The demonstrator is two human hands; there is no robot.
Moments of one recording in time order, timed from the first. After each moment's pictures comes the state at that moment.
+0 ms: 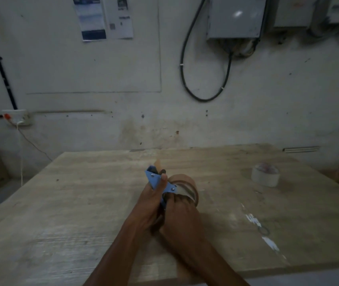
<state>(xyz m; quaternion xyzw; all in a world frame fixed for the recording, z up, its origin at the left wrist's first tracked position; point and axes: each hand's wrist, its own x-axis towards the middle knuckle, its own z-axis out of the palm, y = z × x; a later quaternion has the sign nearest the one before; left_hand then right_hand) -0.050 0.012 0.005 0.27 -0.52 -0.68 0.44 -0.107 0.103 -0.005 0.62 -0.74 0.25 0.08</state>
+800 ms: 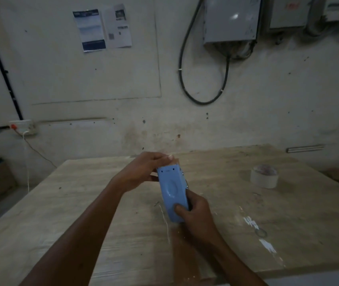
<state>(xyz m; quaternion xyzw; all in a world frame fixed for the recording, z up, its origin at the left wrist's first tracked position) -0.035 -0.011 0.112 0.30 -0.77 -0.50 0.26 -0.156 0.110 -0.006 0.47 -0.58 0.61 -0.28</state>
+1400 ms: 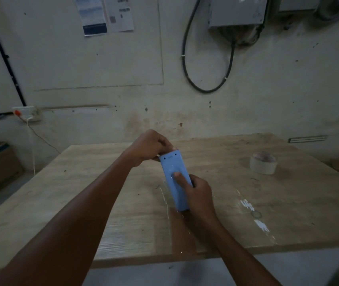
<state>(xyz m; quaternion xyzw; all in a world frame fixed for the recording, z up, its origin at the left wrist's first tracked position) -0.047 -0.011 0.126 0.37 -0.82 -0.36 0.25 -0.146 0.116 0.005 0.38 -0.61 0.64 -0.26</state>
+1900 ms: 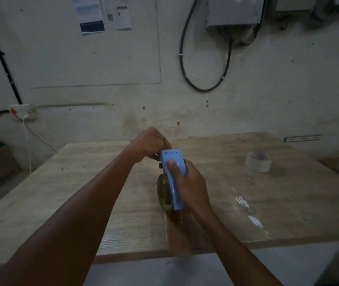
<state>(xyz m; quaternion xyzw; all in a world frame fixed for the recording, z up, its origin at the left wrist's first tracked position) -0.060 -0.001 0.134 0.42 -0.80 -0.36 0.24 -0.135 0.122 0.041 0.43 -0.68 0.56 -0.20</state>
